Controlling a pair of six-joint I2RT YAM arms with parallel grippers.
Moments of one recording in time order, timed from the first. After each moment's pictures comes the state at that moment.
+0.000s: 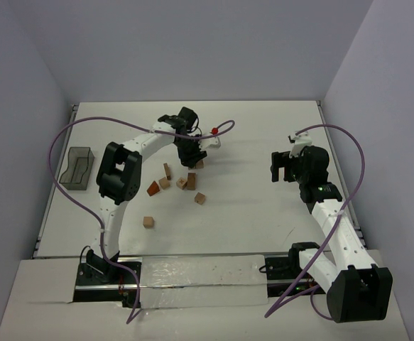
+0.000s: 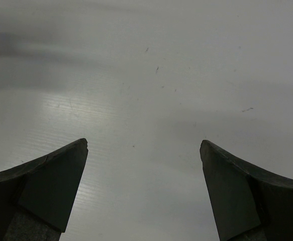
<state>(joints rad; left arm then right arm) -0.55 2.24 1.85 -0.85 0.33 0.84 0.02 0.92 0.65 -0.25 -0.12 -0.08</state>
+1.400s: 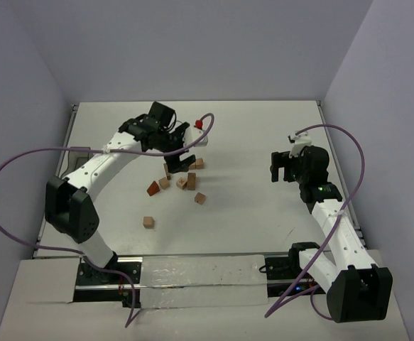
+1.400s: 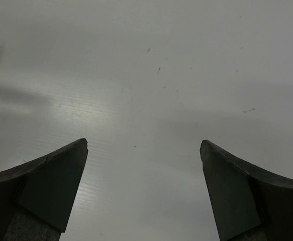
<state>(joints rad) -0.55 1.69 1.55 -0.81 0.45 0.79 0.02 0.92 0.65 -0.25 -0.13 -0.08</state>
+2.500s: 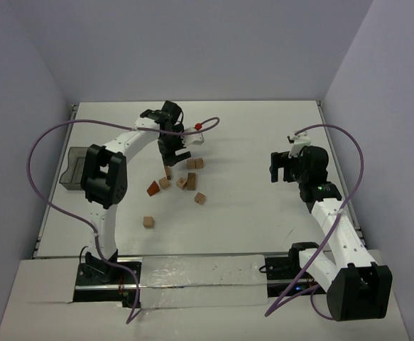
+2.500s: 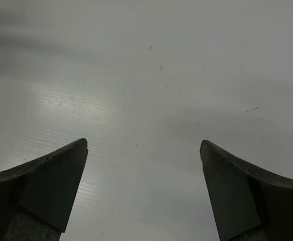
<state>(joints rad) -0.47 2.10 1.76 -0.91 0.11 0.89 0.02 0.94 0.65 -0.26 -0.14 -0.08</state>
